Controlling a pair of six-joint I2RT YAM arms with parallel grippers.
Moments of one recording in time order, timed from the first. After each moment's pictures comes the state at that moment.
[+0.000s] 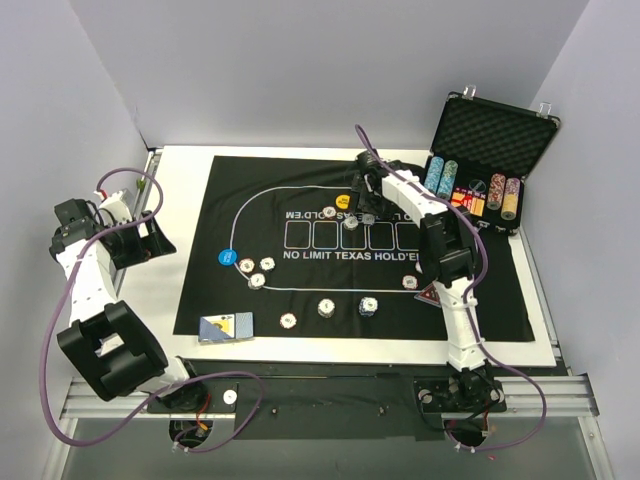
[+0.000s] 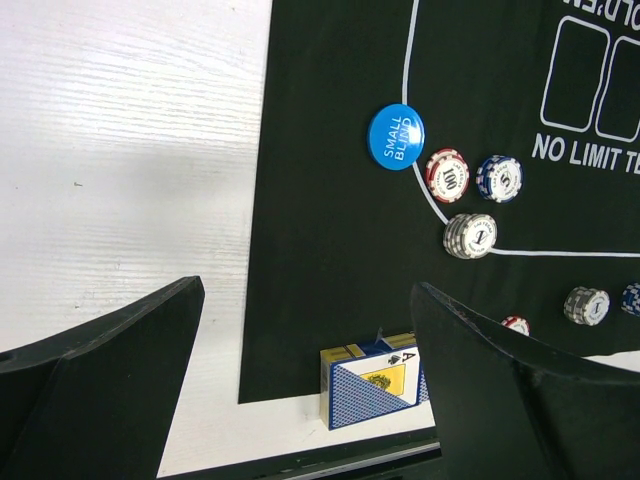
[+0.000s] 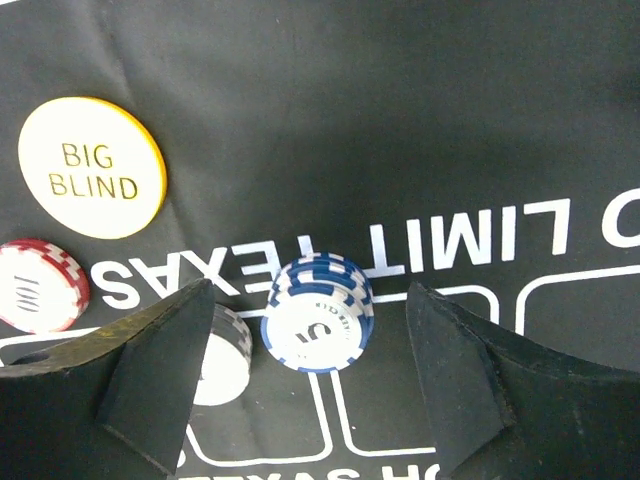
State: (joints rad) left arm 0.56 1.40 1.15 -0.83 0.56 0.18; right arm 0.37 2.37 2.00 -0.78 0.20 0.53
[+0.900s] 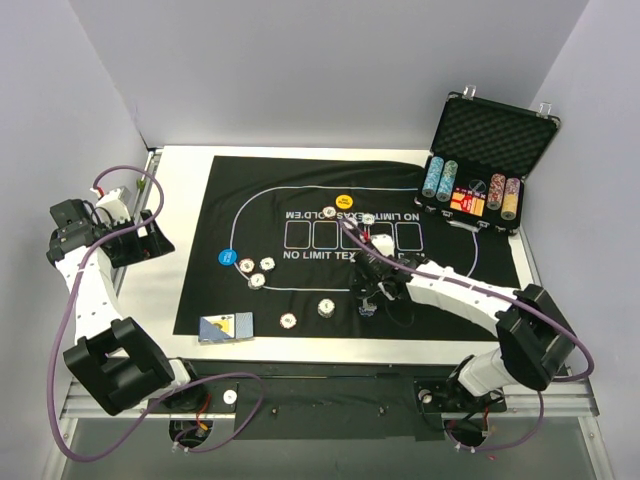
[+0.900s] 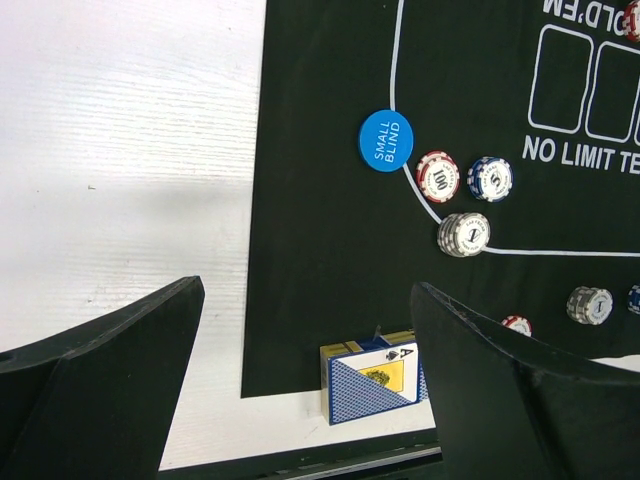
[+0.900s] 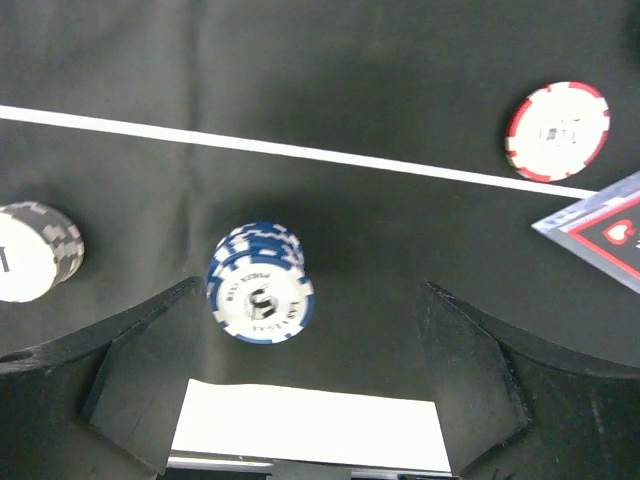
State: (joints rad) left arm 0.56 1.31 1.15 -0.85 0.56 0.19; right arm 0.76 1.43 0.84 -0.61 0.31 0.58
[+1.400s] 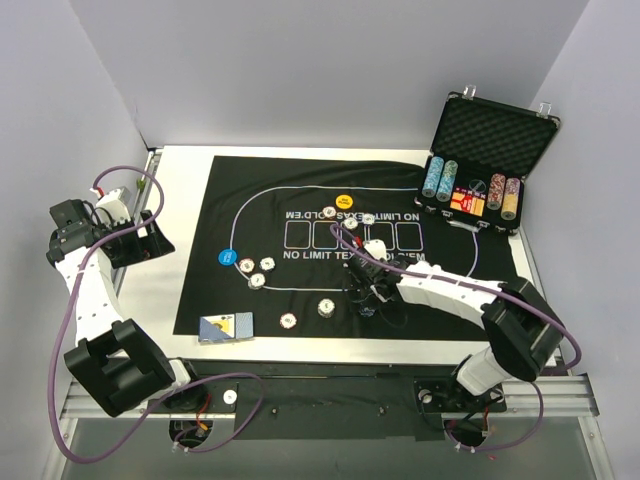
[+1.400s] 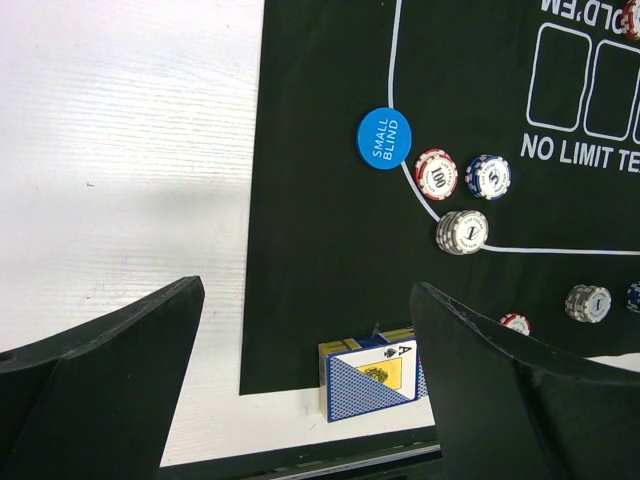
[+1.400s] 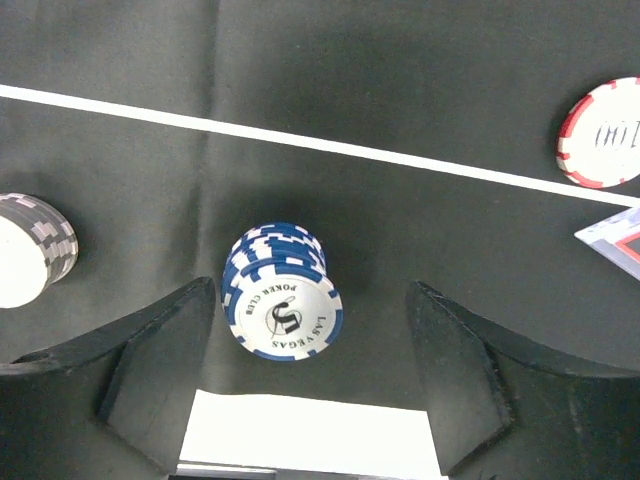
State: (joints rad) left arm 0.56 1.30 1.15 -0.86 0.56 0.19; right arm 0.81 1.50 0.84 -0.58 0.30 0.58
